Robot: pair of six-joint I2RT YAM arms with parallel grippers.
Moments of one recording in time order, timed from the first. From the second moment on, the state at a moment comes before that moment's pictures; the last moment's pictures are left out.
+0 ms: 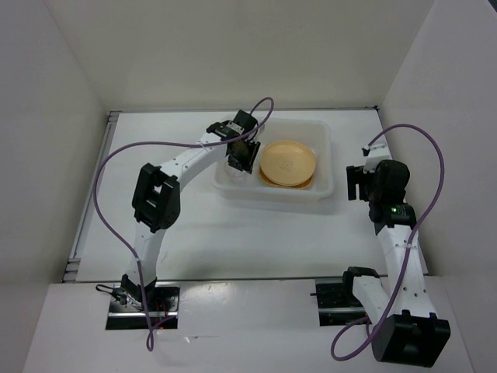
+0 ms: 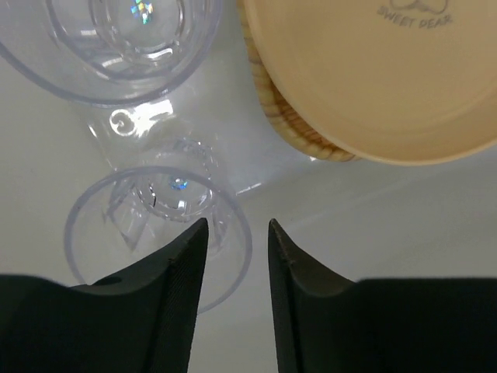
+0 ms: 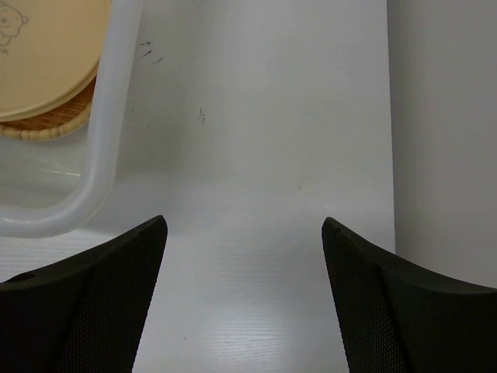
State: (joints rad) left arm -0.57 2.15 1.92 -0.82 0.04 -0.21; right arm -0.14 0.85 0.77 -0.46 0.00 -0.25
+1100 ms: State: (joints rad) left arm -0.24 1.18 1.25 -0.73 -0.34 -0.32; right arm -0.14 0.75 0.77 -0.46 -0.10 -0.28
